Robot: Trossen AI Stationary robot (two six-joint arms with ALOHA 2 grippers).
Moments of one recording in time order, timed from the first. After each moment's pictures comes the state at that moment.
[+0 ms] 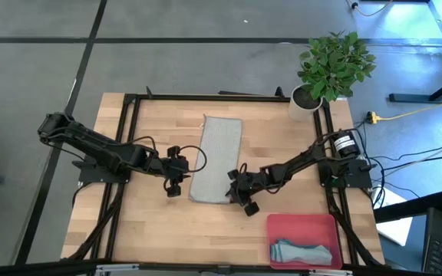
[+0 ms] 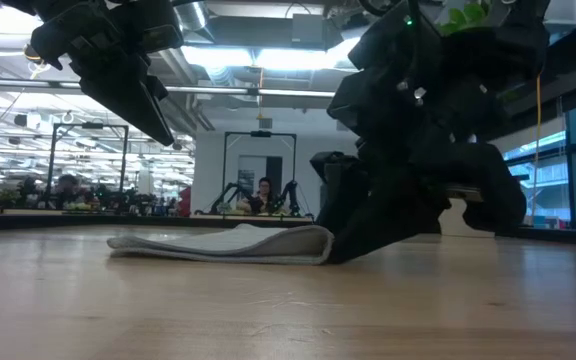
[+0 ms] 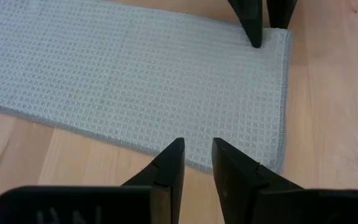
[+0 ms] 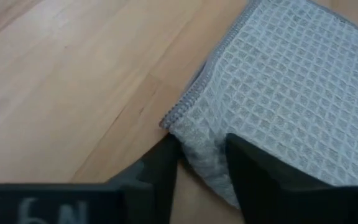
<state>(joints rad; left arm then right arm) -0.25 1.21 0.70 -0.39 -0.27 -0.28 0.21 1.95 0.85 0.32 -0.07 -0.29</state>
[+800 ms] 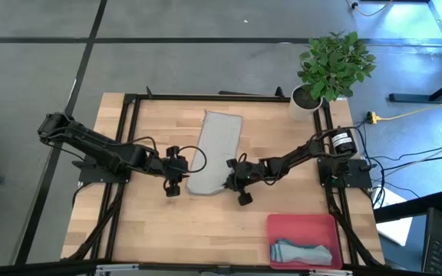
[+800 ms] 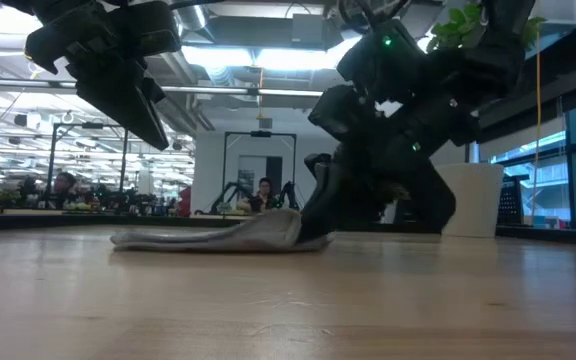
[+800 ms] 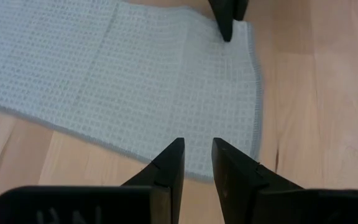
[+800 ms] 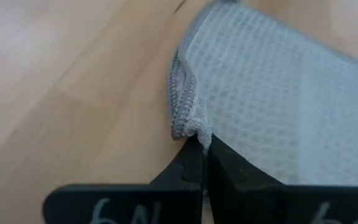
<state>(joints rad) -0.25 1.21 0.70 -0.42 -0.27 -0.28 0.12 1.94 0.85 0.43 -0.06 -0.27</state>
